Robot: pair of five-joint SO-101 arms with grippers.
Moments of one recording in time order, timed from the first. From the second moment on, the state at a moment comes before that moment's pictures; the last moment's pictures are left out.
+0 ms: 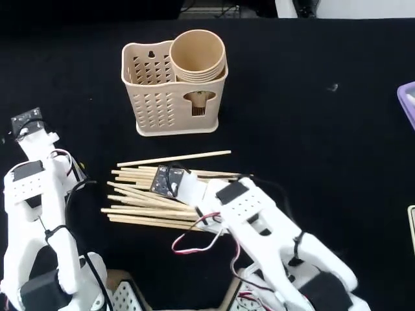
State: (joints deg) left arm -29.2 -28.0 52.5 50.6 -0.4; right arm -32.4 -28.3 64.5 51.4 40.8
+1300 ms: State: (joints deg) left arm -29.2 -28.0 52.5 50.6 -0.4; right arm -23.3 -46.2 71.8 58.4 48.7
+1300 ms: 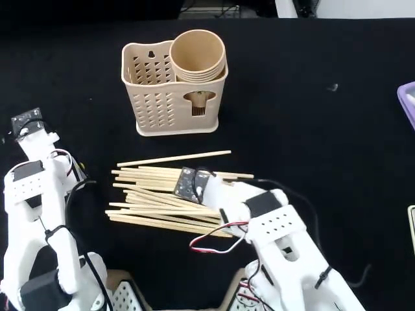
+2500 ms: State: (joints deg) left arm -29.2 -28.0 54.7 47.3 -0.4; right arm -33.8 -46.2 78.3 48.8 39.9
